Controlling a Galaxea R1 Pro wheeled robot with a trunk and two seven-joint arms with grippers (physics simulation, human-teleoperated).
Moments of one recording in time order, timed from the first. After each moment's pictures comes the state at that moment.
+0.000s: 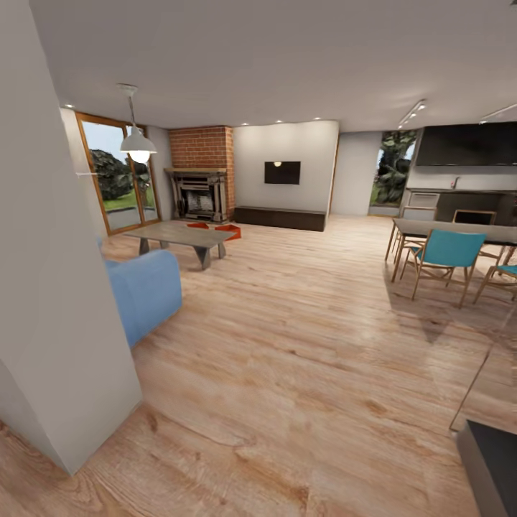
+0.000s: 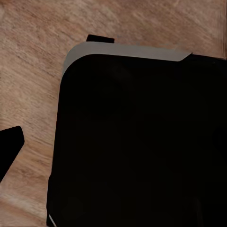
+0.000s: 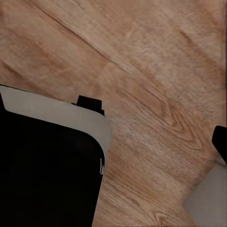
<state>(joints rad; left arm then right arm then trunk) 0.00 -0.01 0.02 -0.09 0.14 -0.06 0.00 -0.11 -0.03 0.46 0.02 -0.19 -0.20 -0.09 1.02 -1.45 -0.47</state>
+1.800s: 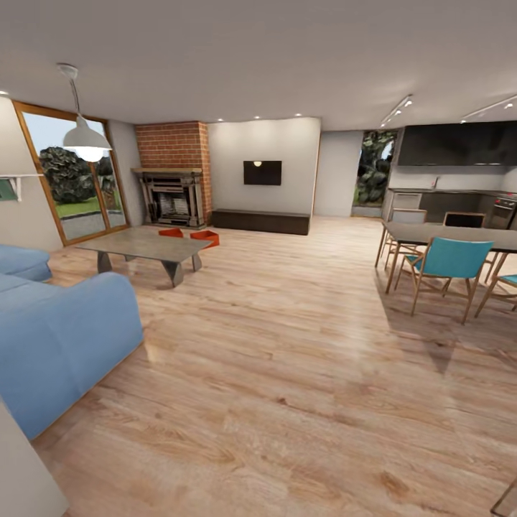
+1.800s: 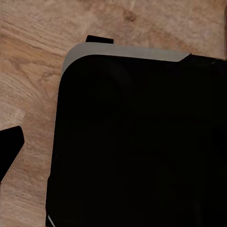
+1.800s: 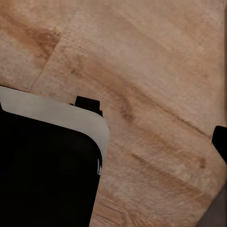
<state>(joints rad) 0.00 -0.01 0.02 -0.09 0.14 -0.06 0.00 -0.11 -0.03 0.46 0.02 -0.19 -0.21 -0.10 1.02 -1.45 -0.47</state>
